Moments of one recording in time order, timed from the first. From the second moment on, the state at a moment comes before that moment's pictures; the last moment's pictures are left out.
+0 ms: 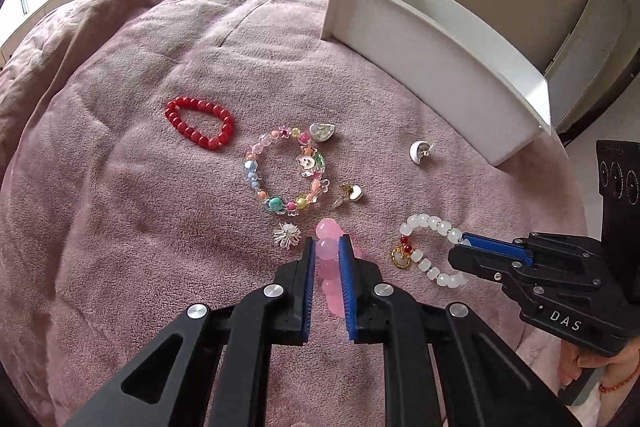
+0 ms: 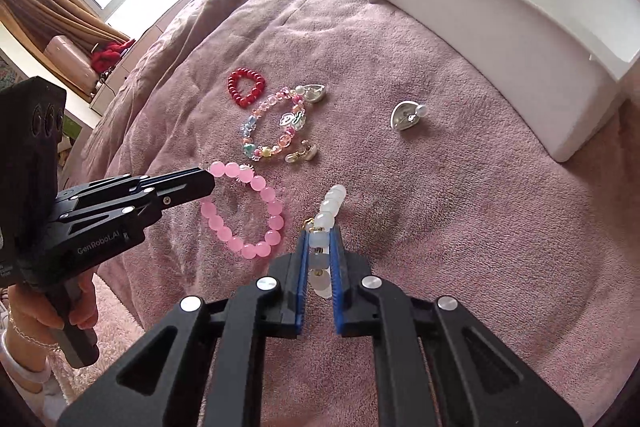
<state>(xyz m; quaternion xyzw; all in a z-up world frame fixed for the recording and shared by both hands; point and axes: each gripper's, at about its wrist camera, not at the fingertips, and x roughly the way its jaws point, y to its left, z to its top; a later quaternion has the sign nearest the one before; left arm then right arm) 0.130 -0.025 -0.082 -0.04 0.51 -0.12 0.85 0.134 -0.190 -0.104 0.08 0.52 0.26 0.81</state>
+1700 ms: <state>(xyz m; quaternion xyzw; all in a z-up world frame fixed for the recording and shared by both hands) 0.362 -0.221 -0.011 0.09 0.47 -0.15 0.87 0.282 -0.341 -0.030 0.03 0.46 0.13 0.88</state>
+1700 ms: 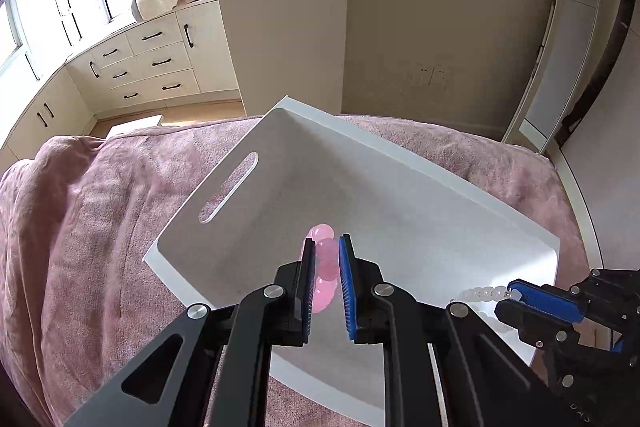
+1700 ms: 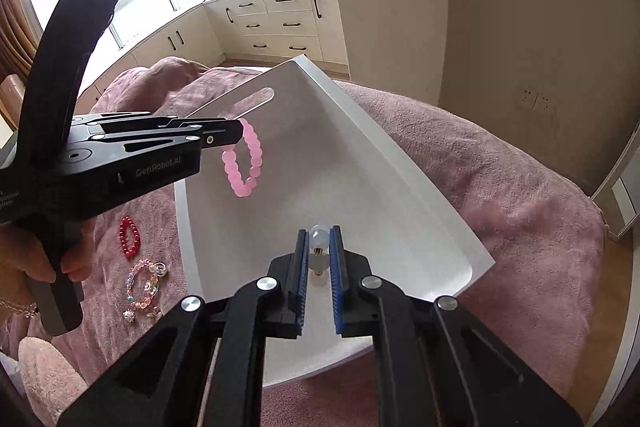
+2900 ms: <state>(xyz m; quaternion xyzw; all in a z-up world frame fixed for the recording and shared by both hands) 0.255 -0.093 0.059 0.11 0.34 -0.10 0.93 0.197 -0.263 0.044 -0.07 0.28 0.20 0.94</state>
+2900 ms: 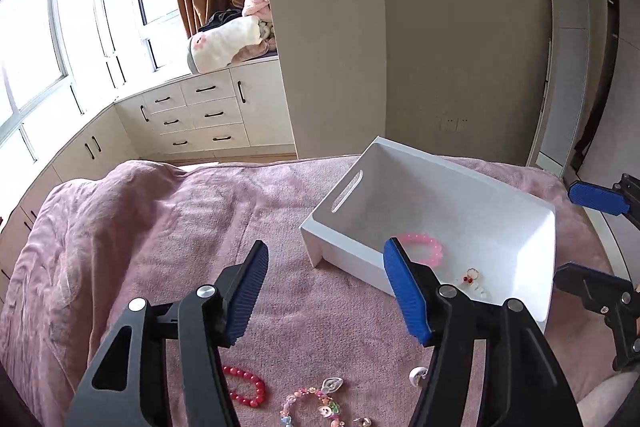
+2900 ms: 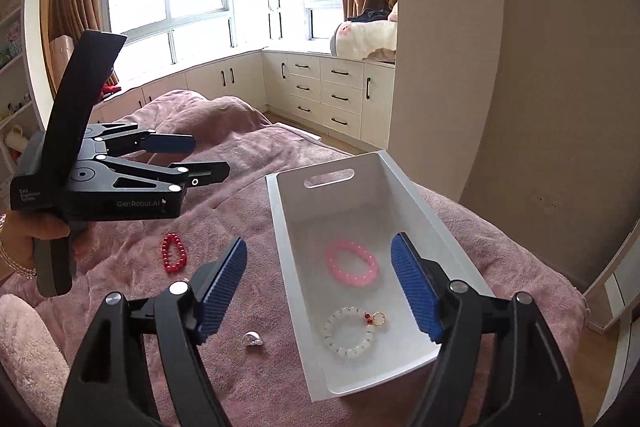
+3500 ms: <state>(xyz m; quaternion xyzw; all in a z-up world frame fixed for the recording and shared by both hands) 0.128 0.094 0.071 -0.01 0.30 -0.03 0.95 0.114 -0.155 0.029 -0.18 0.18 0.22 0.94</state>
